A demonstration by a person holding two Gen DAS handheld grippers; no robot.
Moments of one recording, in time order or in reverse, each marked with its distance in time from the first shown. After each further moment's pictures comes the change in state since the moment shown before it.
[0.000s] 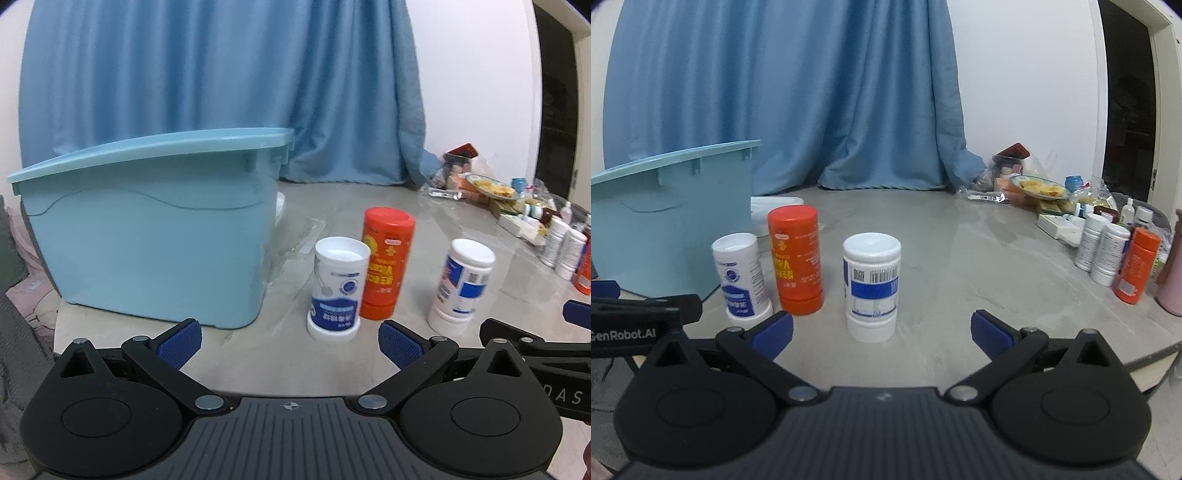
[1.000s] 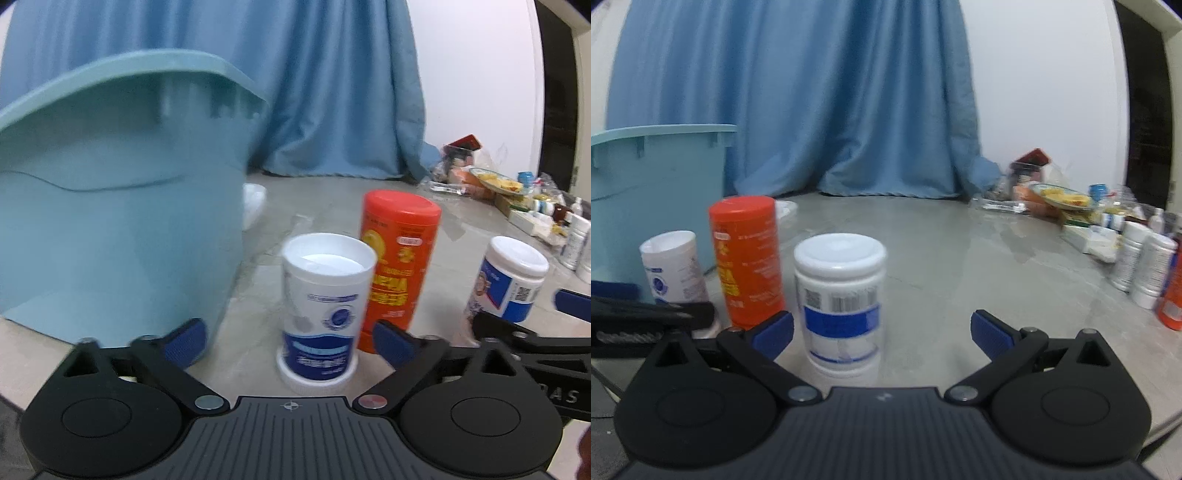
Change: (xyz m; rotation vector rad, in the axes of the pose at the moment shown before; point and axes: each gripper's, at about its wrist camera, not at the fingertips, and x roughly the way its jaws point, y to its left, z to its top) left arm 0.095 -0.021 0.005 0.012 0.008 -0.052; right arm 0.074 -0.014 -0.002 -0.044 -0.047 0.069
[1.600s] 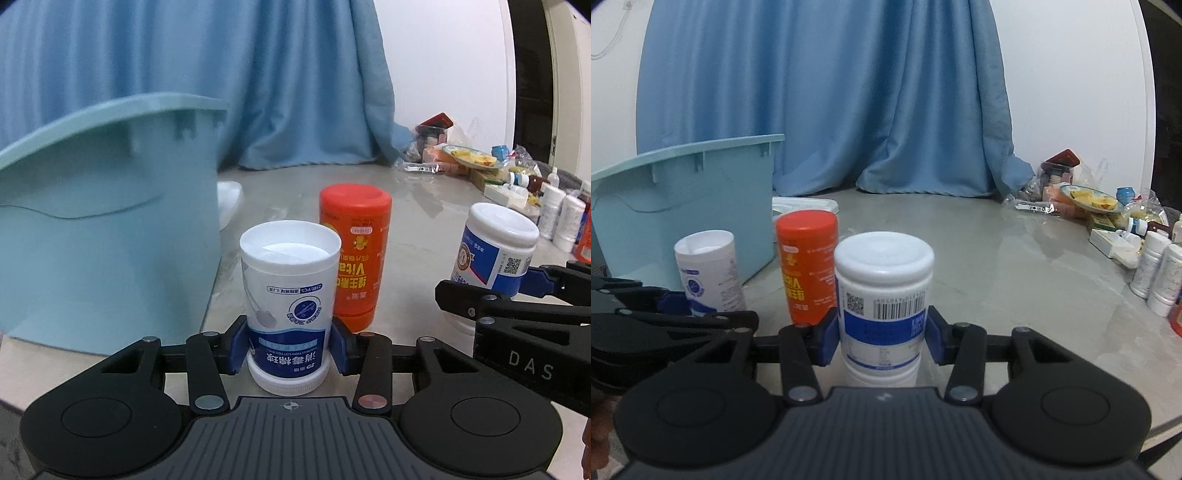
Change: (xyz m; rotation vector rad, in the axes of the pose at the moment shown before) left arm -0.028 -0.009 0.002 0.075 0.041 -0.038; right arm -0.038 0.017 0.018 -0.022 0.050 0.068
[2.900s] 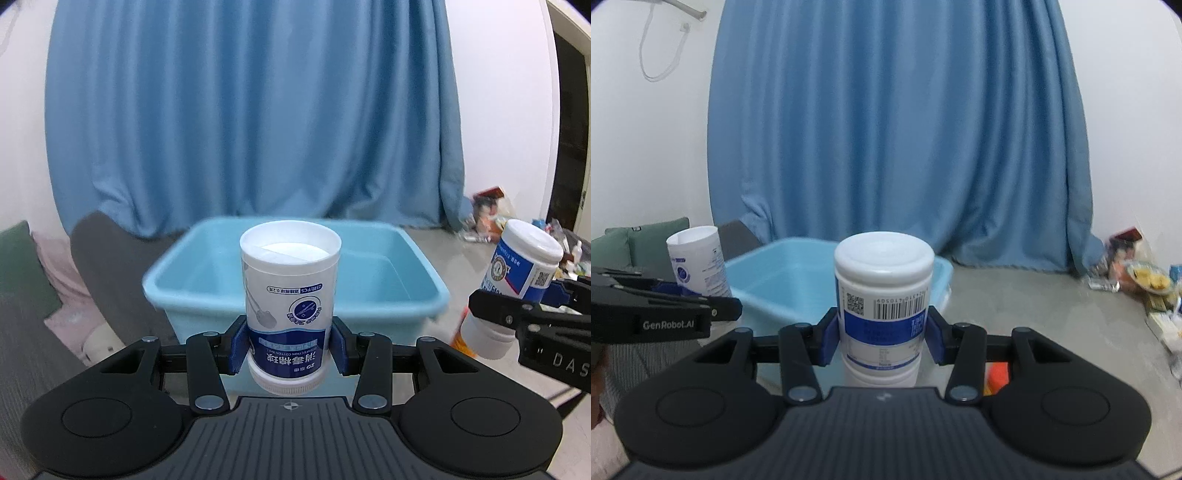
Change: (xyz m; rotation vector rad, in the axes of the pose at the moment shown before) left arm -0.172 0.218 0.101 -0.074 -0.059 0.102; right arm -0.068 0.163 0.129 -0.058 -0.113 0.161
